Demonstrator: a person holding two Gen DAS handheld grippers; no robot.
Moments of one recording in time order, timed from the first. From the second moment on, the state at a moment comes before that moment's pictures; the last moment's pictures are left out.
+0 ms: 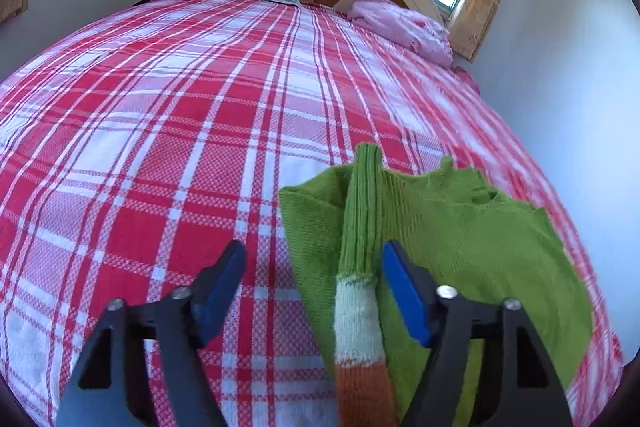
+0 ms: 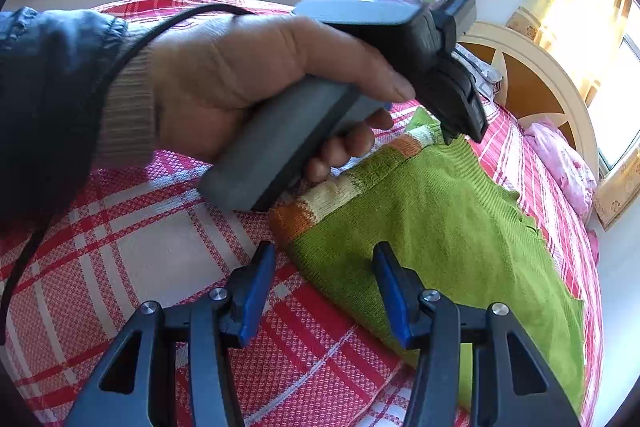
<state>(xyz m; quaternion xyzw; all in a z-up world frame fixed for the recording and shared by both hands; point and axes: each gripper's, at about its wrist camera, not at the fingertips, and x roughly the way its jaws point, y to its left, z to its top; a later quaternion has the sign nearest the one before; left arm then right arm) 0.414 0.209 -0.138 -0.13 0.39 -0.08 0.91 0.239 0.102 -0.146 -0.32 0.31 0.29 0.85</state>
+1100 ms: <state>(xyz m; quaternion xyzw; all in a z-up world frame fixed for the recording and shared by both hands) 0.411 0.224 -0.150 -0.21 0.39 -0.13 0.89 0.222 0.119 -0.151 -0.35 0.30 0.29 0.84</state>
